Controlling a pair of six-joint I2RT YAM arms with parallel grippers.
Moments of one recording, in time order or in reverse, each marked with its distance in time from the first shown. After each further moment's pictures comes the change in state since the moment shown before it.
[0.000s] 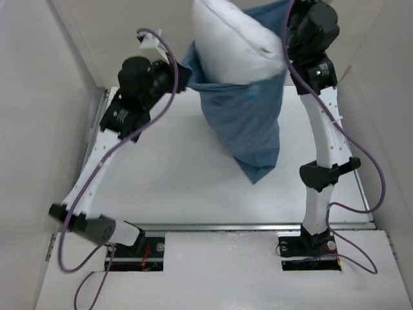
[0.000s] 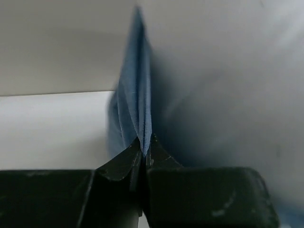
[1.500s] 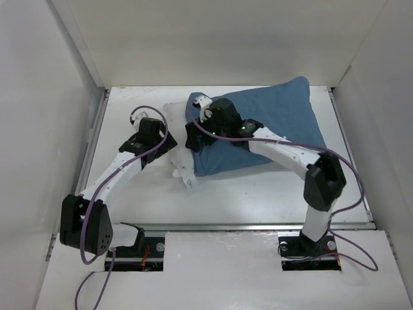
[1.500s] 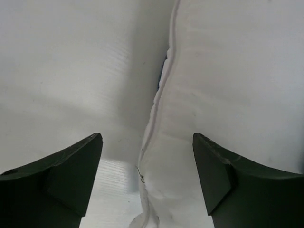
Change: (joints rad) left arm 0.072 -0.198 -0.920 0.003 -0.178 -0.386; right arm 0.278 -0.124 -1.169 0.034 -0.746 0.207
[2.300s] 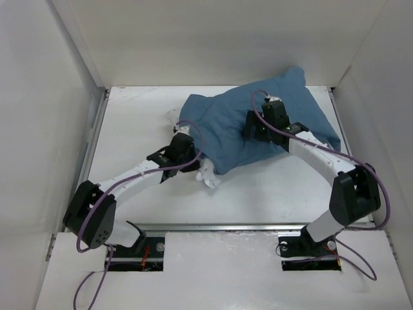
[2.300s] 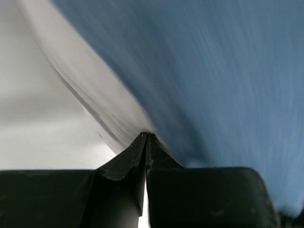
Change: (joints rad) left arm -0.290 0.063 -0.130 0.197 0.125 0.085; right arm -0.342 -0.341 -0.439 -0.070 0.313 0.329
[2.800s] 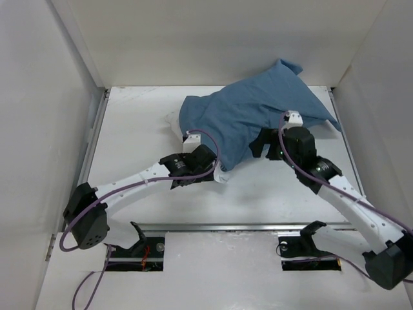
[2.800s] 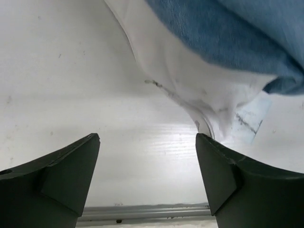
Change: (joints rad) left arm -0.320 0.007 0.192 -0.449 -0.385 -0.151; right arm 0.066 -0.493 -0.240 0.064 -0.003 -0.009
